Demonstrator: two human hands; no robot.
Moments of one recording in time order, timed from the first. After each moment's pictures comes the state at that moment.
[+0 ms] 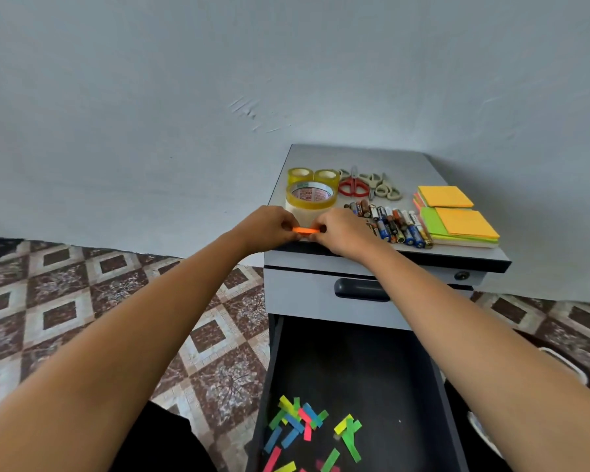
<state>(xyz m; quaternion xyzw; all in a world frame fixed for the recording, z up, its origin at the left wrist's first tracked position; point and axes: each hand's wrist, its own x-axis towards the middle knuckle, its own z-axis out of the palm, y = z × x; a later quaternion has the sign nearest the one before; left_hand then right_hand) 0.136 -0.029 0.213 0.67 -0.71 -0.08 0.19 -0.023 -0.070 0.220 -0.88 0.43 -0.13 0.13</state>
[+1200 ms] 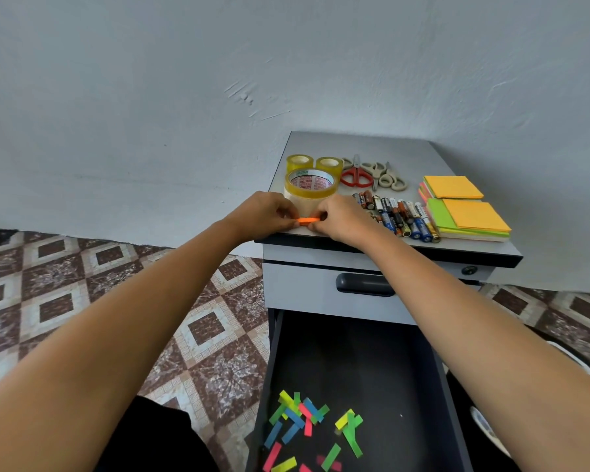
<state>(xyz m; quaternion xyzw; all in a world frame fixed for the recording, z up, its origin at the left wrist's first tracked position) 0.152 -0.044 0.208 0.63 -0.73 -0.09 0.24 -0.017 -0.086 0.219 -0.88 0.43 -0.14 0.17</state>
